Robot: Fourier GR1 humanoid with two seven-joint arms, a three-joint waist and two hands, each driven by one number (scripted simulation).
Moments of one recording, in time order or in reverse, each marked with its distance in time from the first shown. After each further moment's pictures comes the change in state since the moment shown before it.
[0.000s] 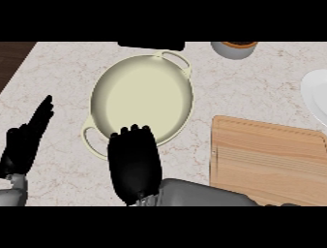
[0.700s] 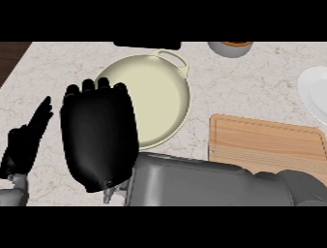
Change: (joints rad) left arm -0.001 -0.009 0.009 0.025 -0.013 0.017 -0.019; right arm -0.333 -0.005 -0.110 0.031 0.052 -0.187 0.094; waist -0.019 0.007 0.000
